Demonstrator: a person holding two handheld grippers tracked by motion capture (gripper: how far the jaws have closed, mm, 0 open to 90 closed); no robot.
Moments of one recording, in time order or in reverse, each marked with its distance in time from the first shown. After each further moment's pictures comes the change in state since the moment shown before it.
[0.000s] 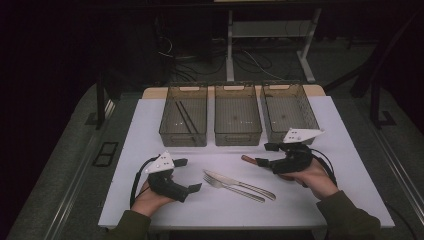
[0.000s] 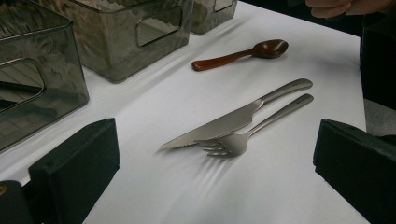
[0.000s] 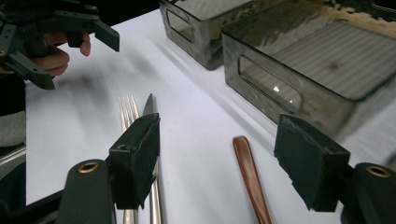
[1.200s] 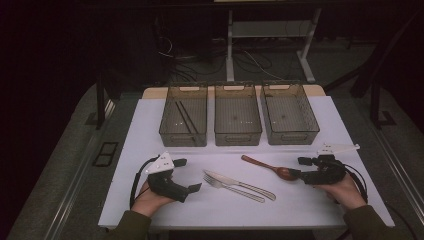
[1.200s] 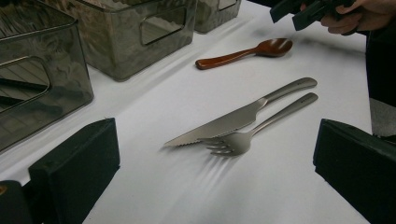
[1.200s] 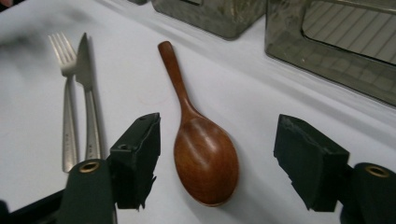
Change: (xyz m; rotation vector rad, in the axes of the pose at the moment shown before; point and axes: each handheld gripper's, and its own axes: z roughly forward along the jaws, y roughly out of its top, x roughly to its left) left arm -0.001 0.000 -0.001 0.006 0.018 0.007; right arm -0.043 -0.073 -0.050 0.084 -0.128 0.160
